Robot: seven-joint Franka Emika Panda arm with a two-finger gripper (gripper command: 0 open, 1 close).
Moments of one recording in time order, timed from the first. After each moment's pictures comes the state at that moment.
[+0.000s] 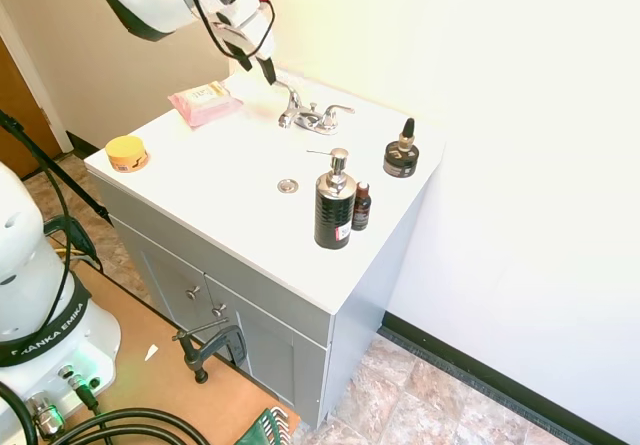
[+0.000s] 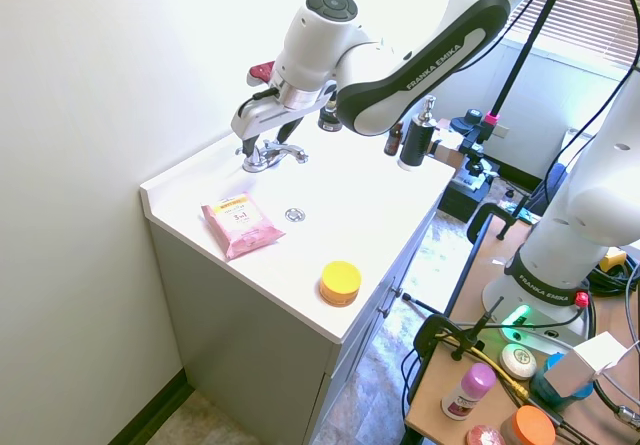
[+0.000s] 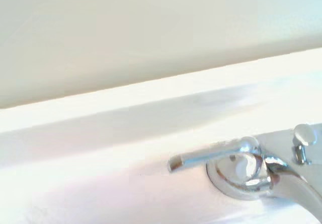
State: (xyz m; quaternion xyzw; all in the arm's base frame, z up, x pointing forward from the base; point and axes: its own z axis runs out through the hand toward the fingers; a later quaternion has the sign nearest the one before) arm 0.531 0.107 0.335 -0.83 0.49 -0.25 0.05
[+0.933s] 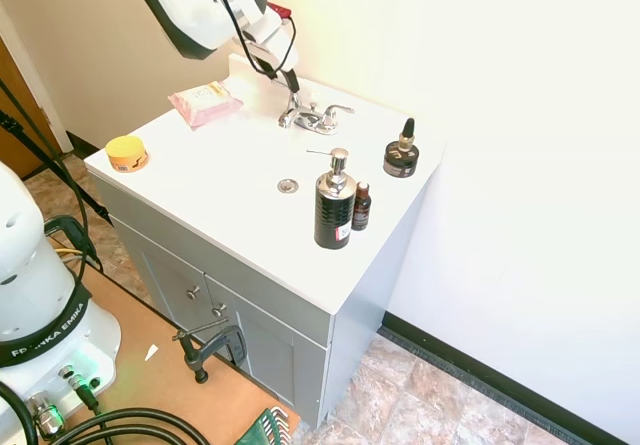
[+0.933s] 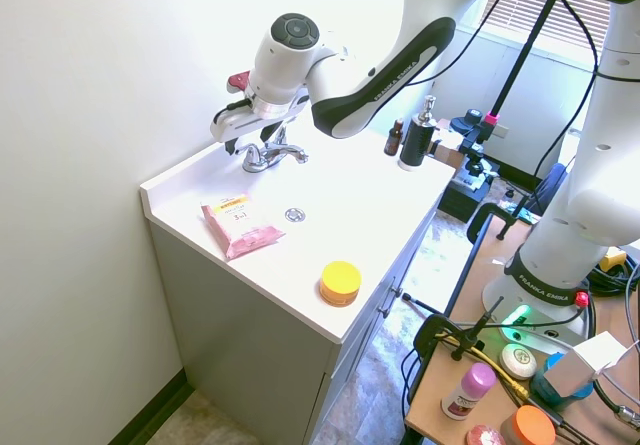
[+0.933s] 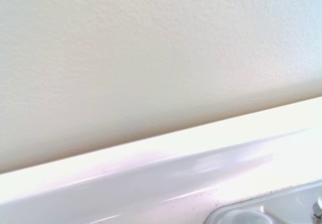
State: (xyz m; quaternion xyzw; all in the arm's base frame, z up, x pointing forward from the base) arm 0.579 0.092 0.290 -0.82 0.50 -0.26 0.03
